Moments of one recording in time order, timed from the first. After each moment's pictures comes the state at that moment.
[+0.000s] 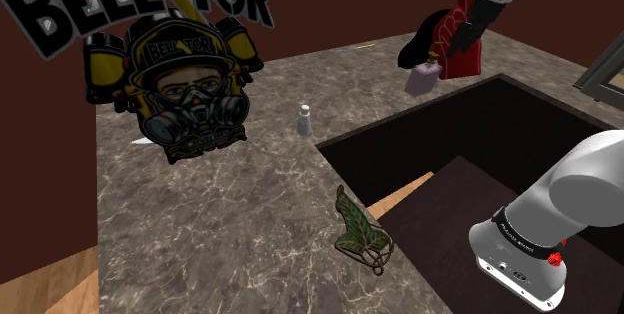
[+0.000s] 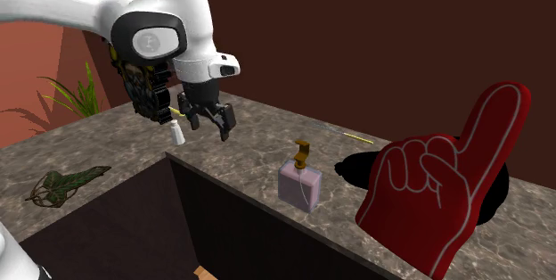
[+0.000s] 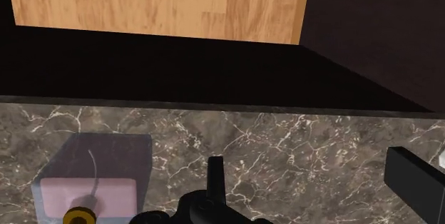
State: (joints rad) arm -0.03 -0.37 -0.43 -2.27 -0.05 1.99 -0.44
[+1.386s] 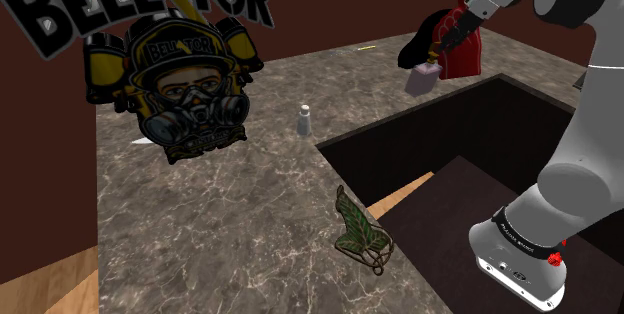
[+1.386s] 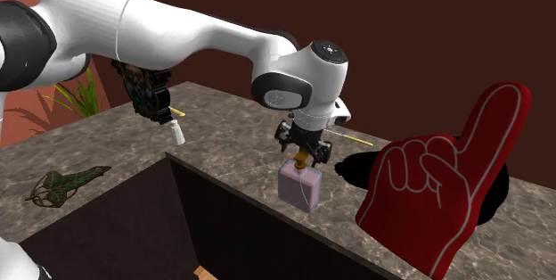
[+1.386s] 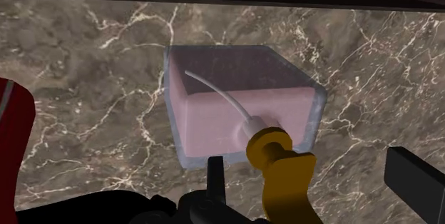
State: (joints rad) arm -0.25 0.46 -0.61 -1.60 0.64 1.90 -1.05
